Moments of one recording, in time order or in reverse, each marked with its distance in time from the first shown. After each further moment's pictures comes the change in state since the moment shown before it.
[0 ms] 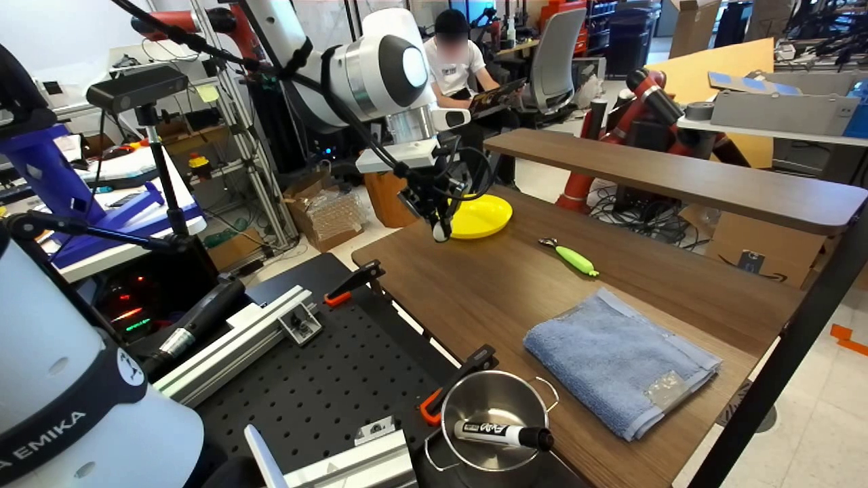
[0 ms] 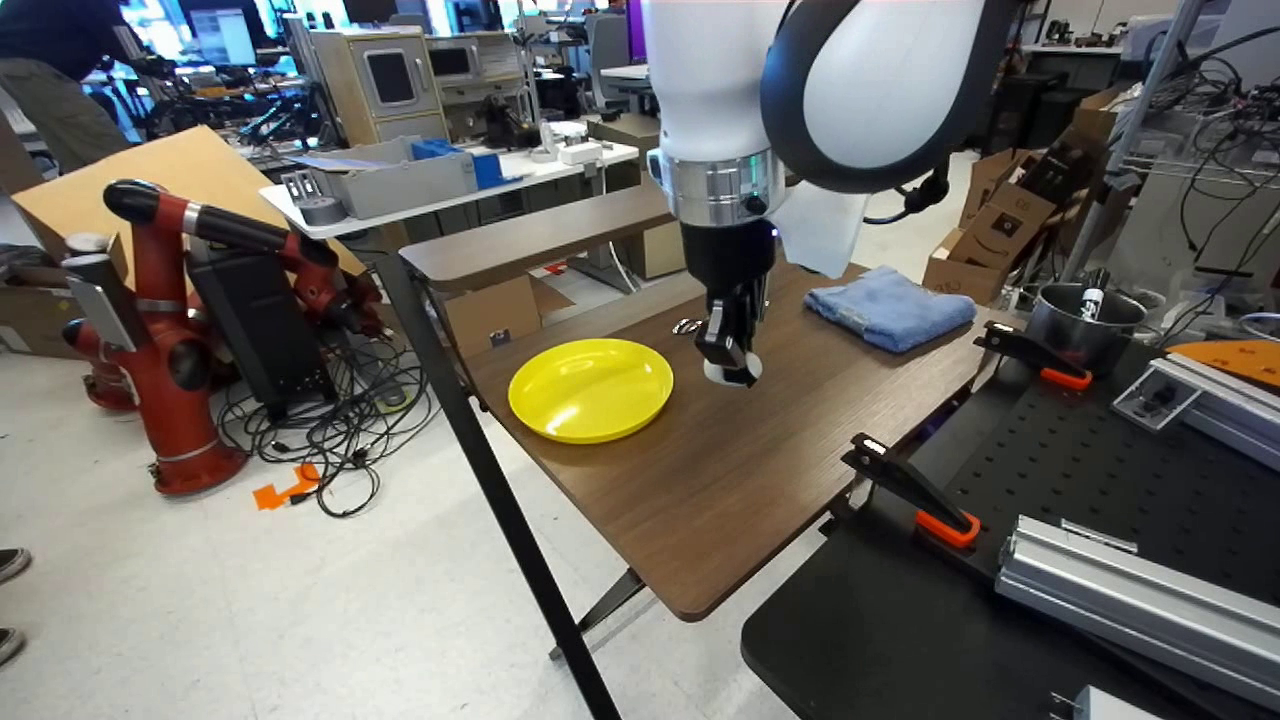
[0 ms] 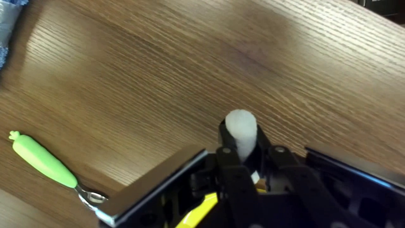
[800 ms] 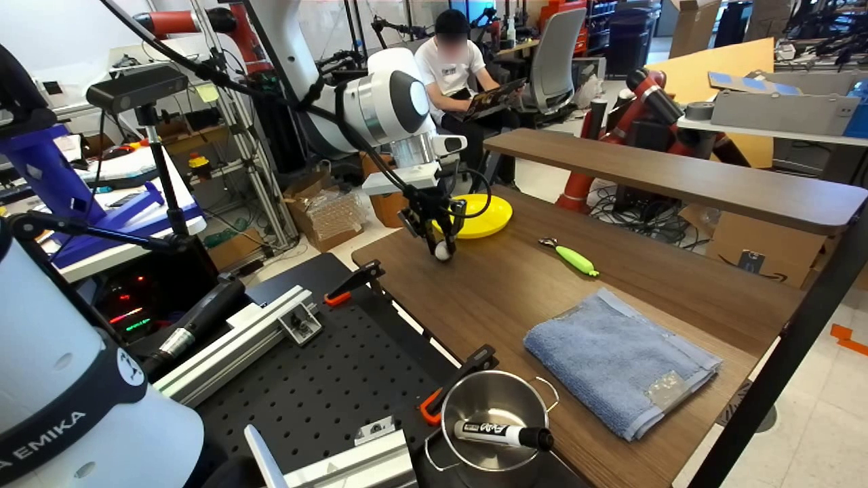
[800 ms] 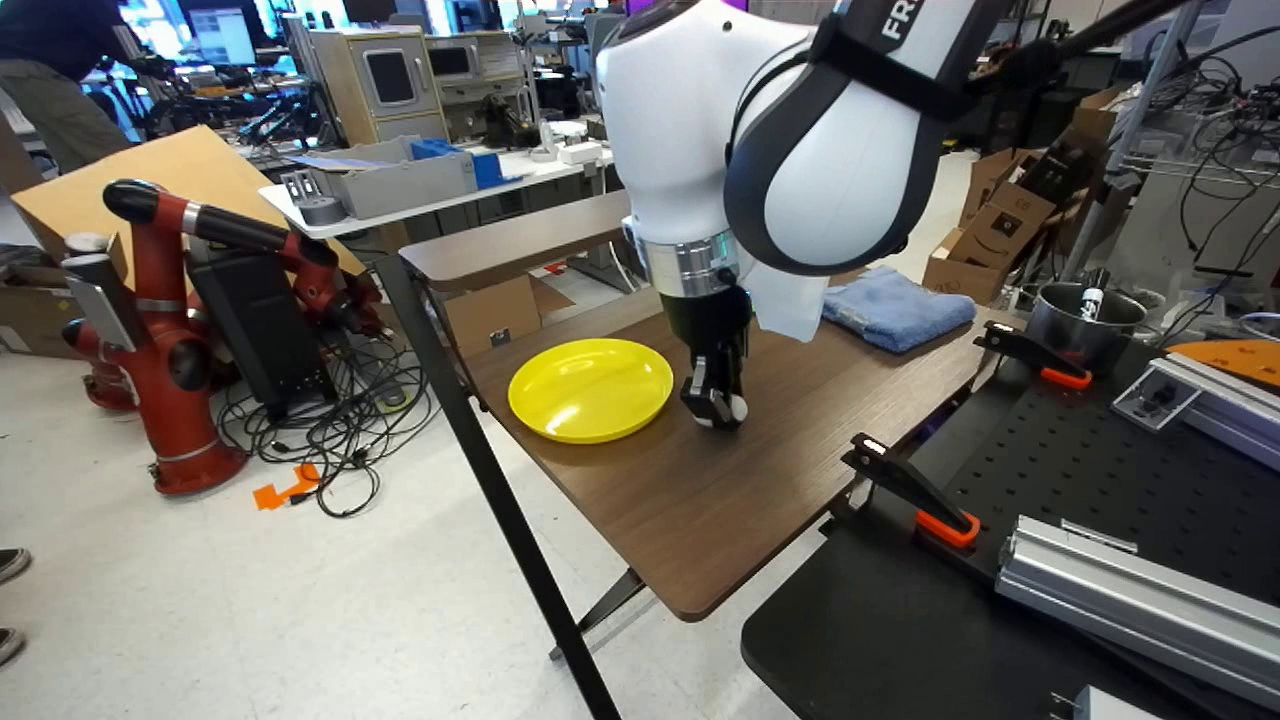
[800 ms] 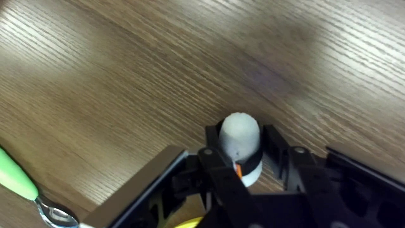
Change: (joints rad) arm 0.067 0.149 -0.036 0.104 -0.047 -0.016 0.036
